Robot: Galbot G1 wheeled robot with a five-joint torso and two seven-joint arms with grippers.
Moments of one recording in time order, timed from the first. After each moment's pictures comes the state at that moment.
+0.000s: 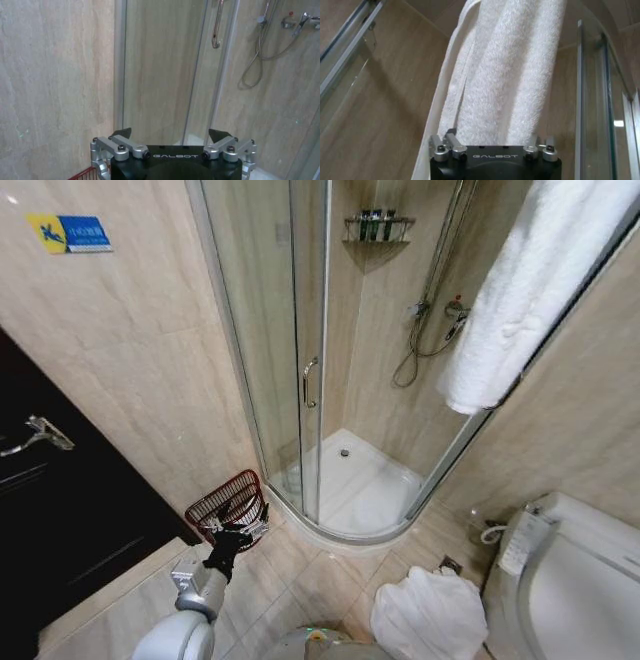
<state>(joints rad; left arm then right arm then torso) 1.84 -1.54 -0.61 -2.40 -0.15 0.25 0.12 -1.33 -0.50 1.44 1.57 1.71 -0.09 0.24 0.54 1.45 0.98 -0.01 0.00</state>
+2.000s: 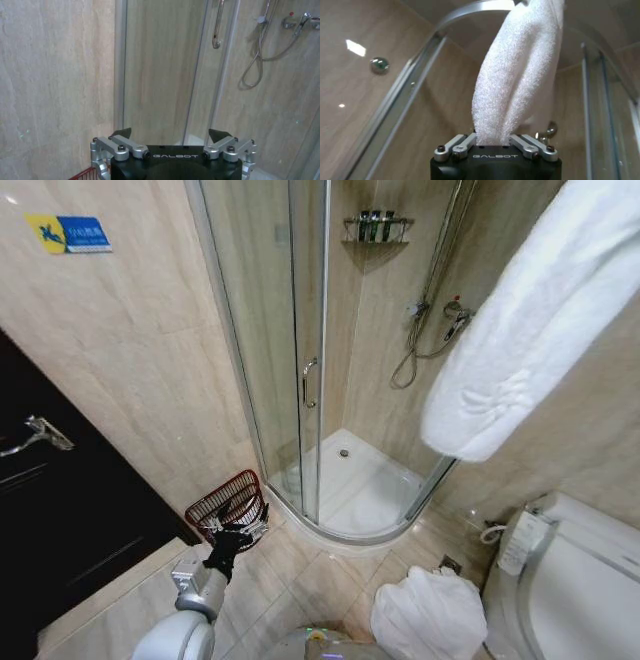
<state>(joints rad) 1.84 -1.54 -0.61 -2.40 -0.15 0.25 0.12 -1.15 0.07 1.32 2.24 1.41 -0.12 0.36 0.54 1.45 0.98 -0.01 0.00</state>
